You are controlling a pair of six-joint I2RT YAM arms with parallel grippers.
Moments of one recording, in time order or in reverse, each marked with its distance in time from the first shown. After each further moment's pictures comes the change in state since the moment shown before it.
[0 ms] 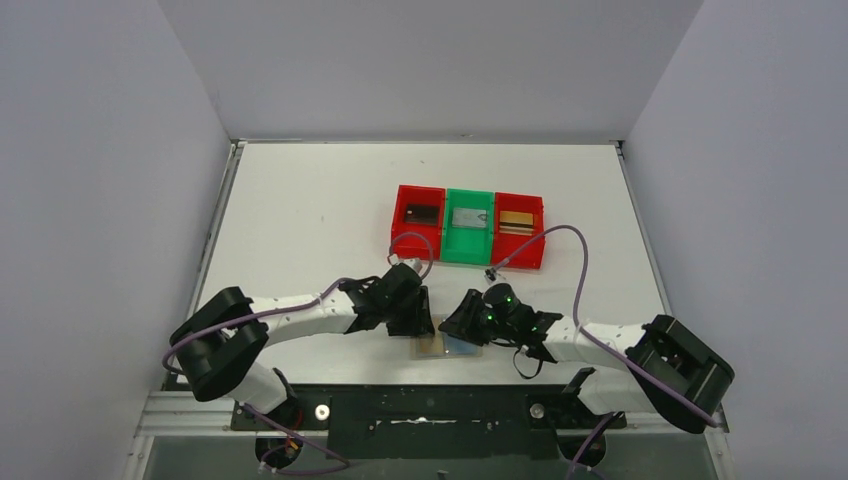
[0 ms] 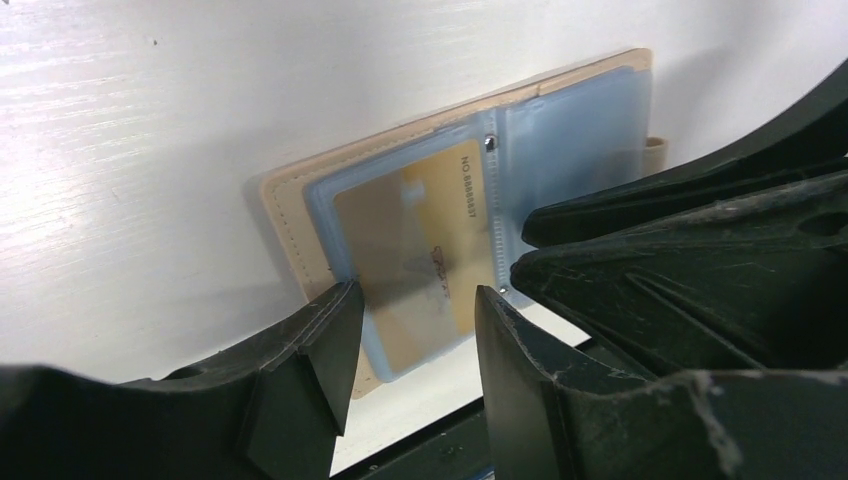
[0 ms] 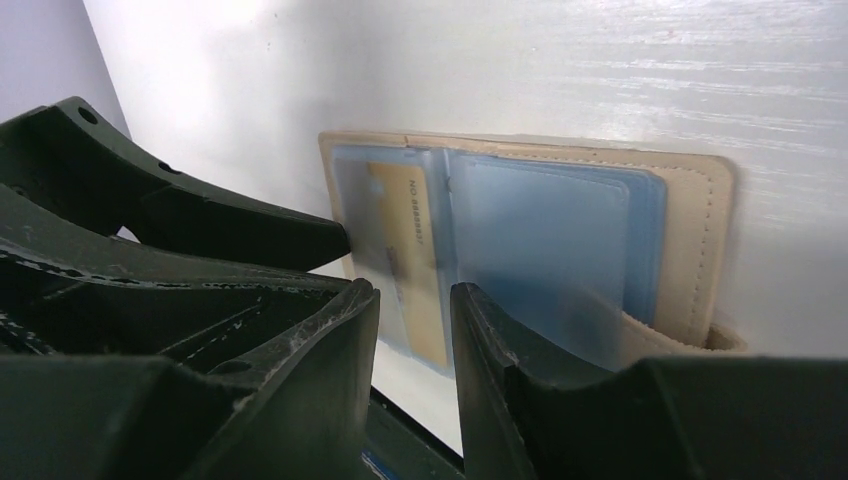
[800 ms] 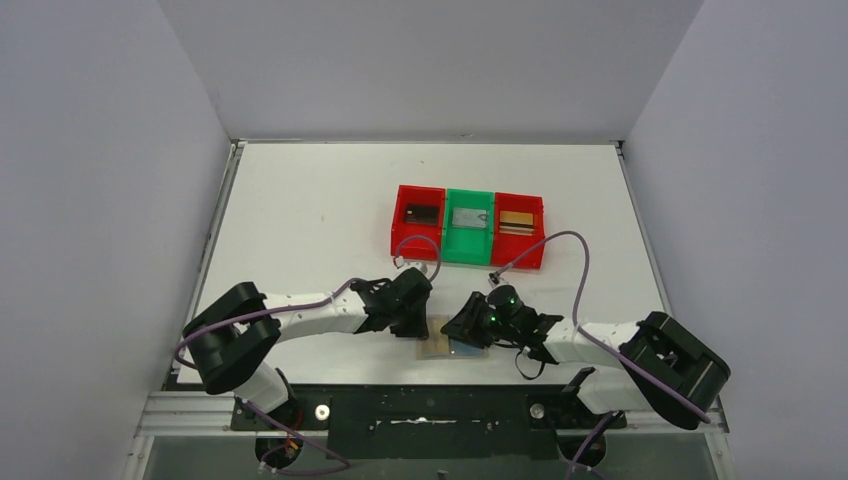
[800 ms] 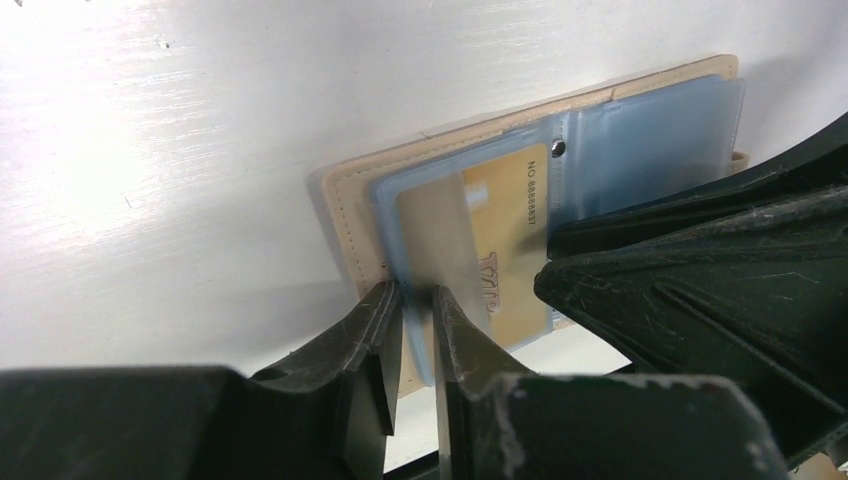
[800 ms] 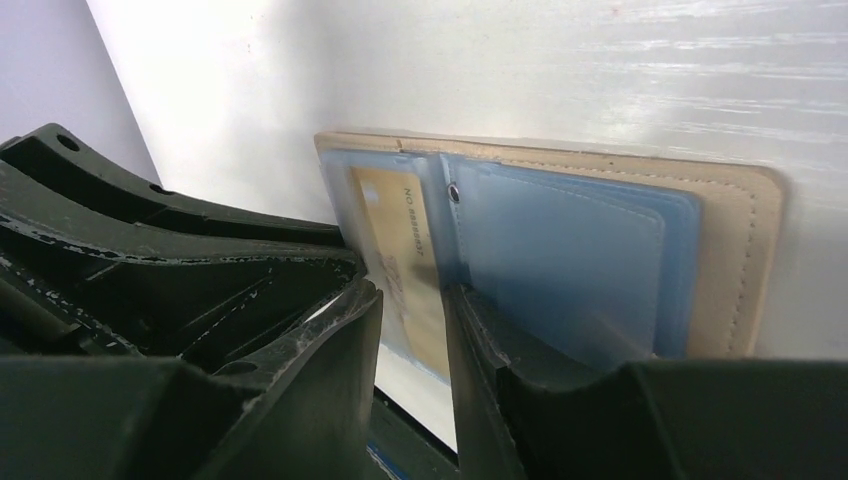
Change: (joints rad) left arm -0.051 0.072 0.051 -0.066 -0.098 0.009; right arm -0.033 0.039 -0.035 0.064 -0.049 0.040
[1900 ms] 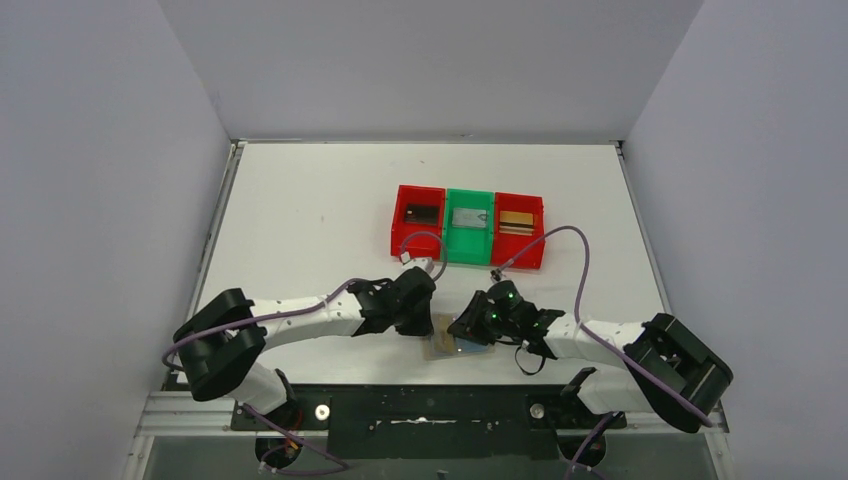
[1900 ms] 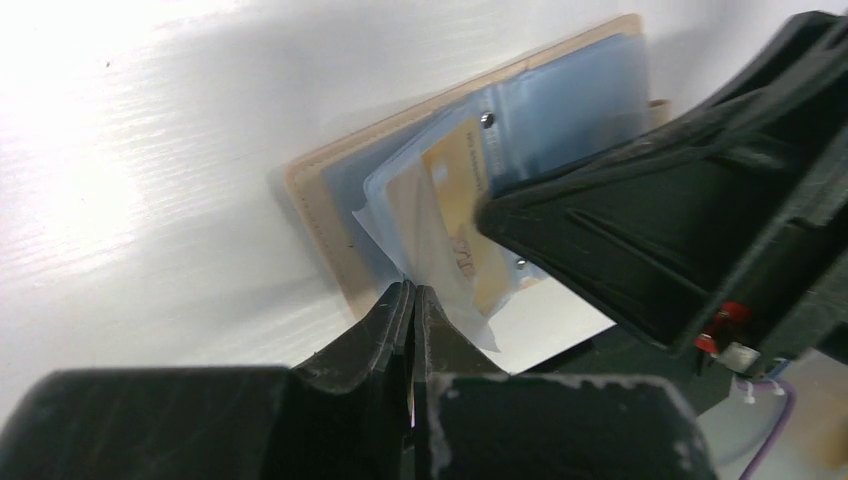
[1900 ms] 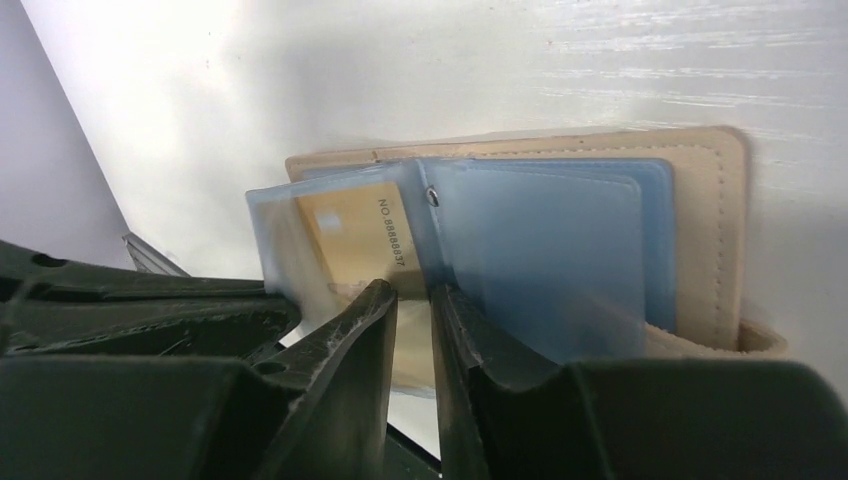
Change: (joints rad) left arm -0.042 -0.052 0.024 -0.003 -0.027 0.004; right arm -0.022 -0.021 0.039 -0.138 0.024 -0.056
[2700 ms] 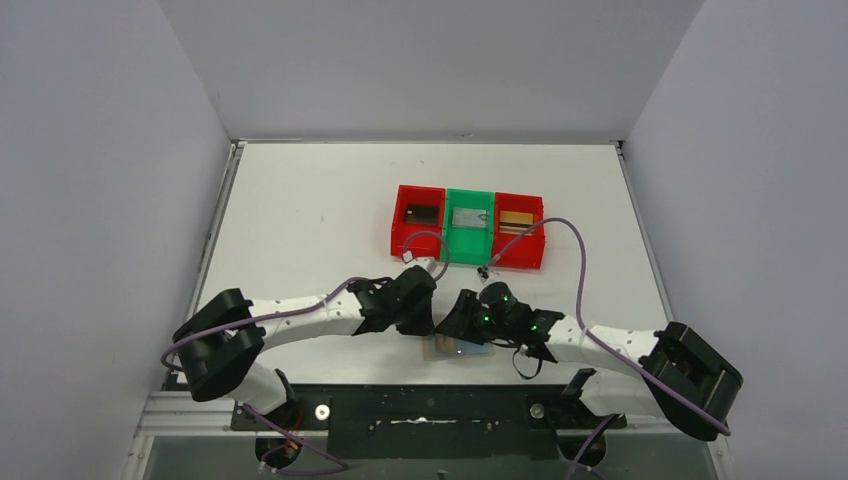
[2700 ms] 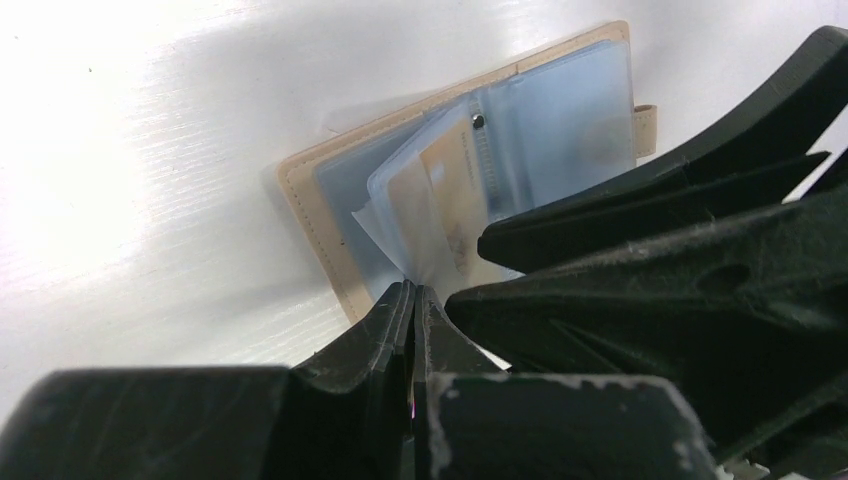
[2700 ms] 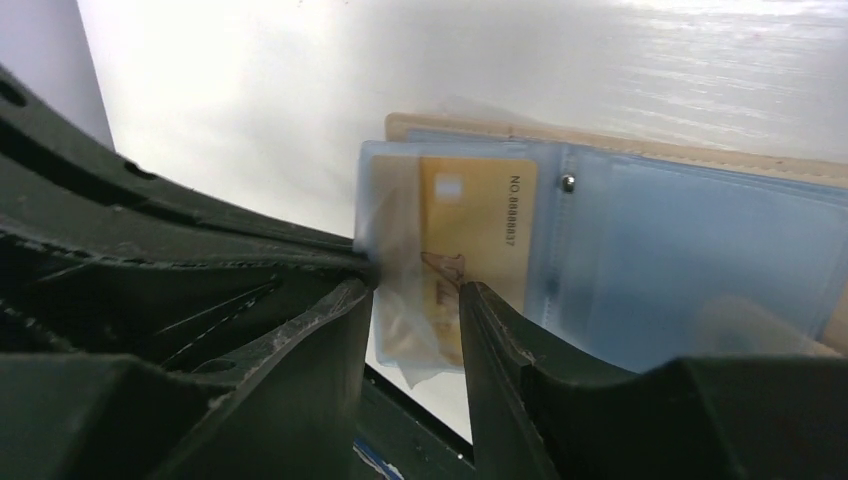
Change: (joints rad) left arm -0.001 -0.010 0.021 -0.013 0.019 0.026; right arm 0.090 -0.059 0.051 -0.039 0.040 -0.095
